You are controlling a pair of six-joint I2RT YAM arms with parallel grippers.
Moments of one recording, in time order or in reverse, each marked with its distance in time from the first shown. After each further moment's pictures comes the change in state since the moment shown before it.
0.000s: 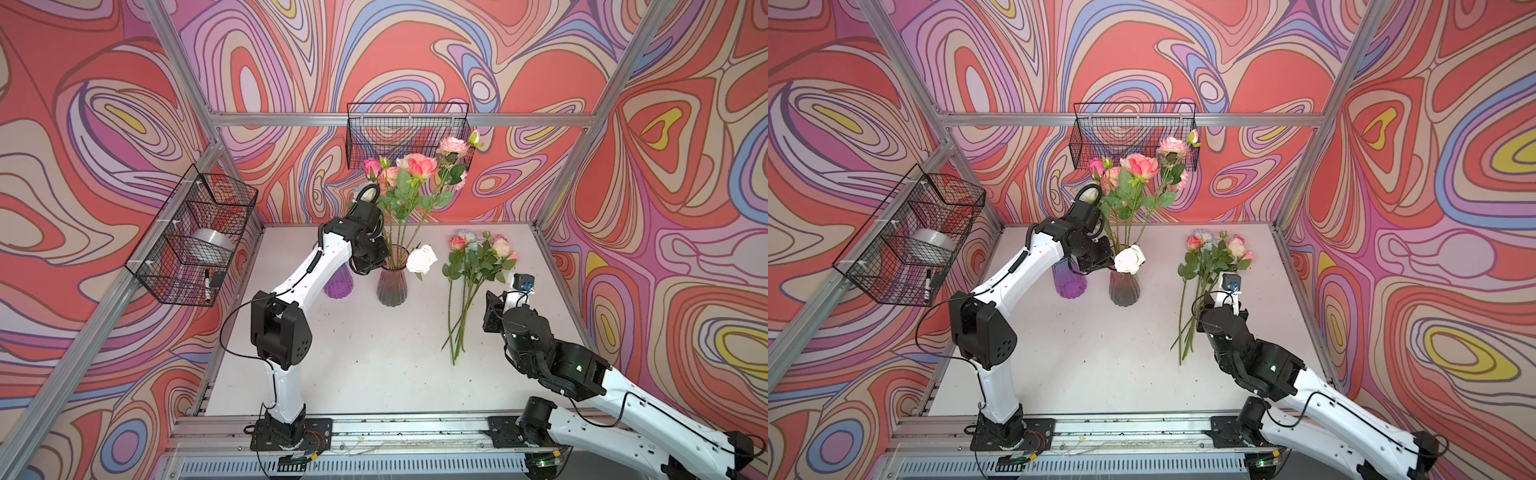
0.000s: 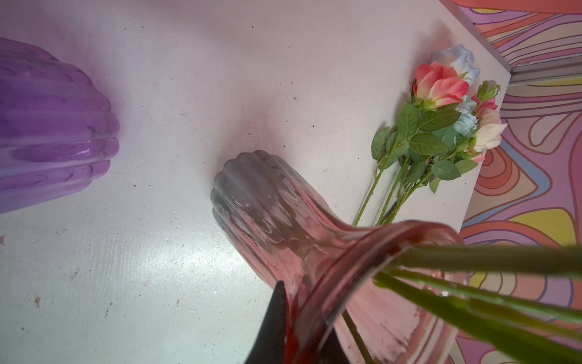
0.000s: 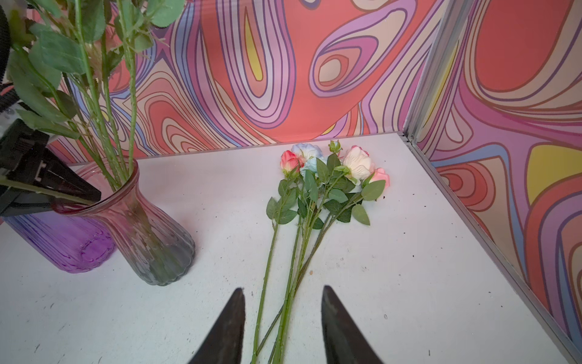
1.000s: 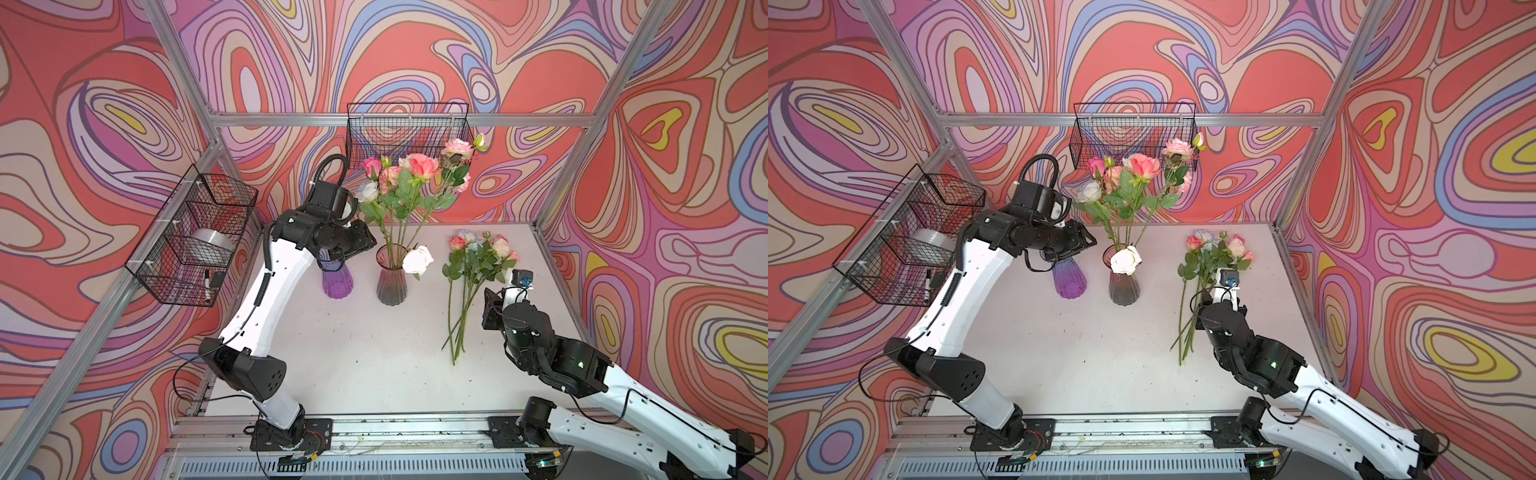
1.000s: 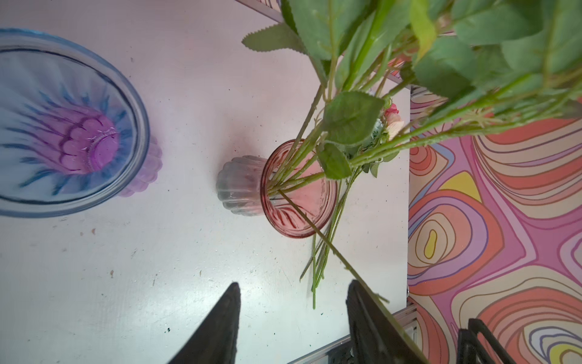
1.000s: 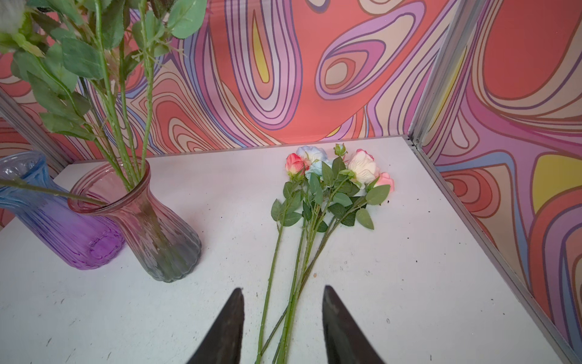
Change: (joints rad) left arm 0.069 -0.322 0.064 -0.166 0.022 0.148; right arm 0.000 0.039 0.063 -0.028 -0.024 -0.013
